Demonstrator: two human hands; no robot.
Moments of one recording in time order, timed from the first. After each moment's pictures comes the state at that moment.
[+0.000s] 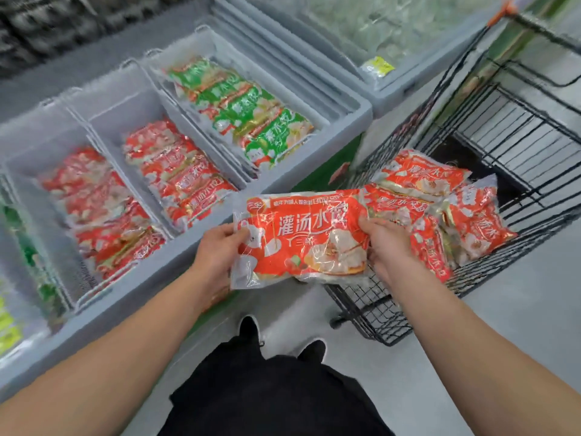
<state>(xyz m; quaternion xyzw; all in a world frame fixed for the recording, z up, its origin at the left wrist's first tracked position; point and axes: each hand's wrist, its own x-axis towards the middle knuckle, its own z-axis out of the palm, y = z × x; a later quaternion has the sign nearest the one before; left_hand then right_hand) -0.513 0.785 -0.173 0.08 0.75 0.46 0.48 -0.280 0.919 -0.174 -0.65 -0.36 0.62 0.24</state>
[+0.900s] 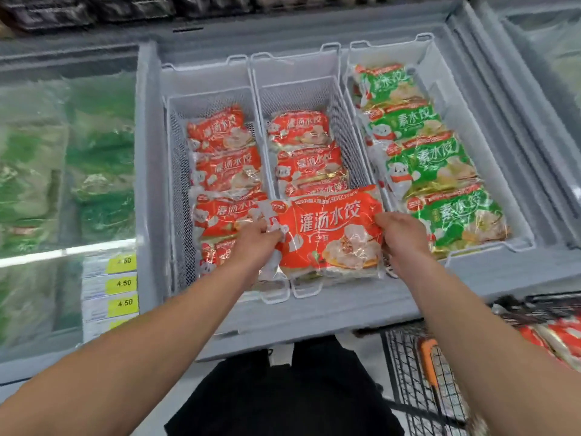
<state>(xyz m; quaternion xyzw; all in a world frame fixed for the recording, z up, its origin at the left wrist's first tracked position) -0.794 0.725 -0.209 -0.08 0.78 0.50 0.37 -0.680 0.938 -0.192 -0.55 -0.59 0.59 0.06</state>
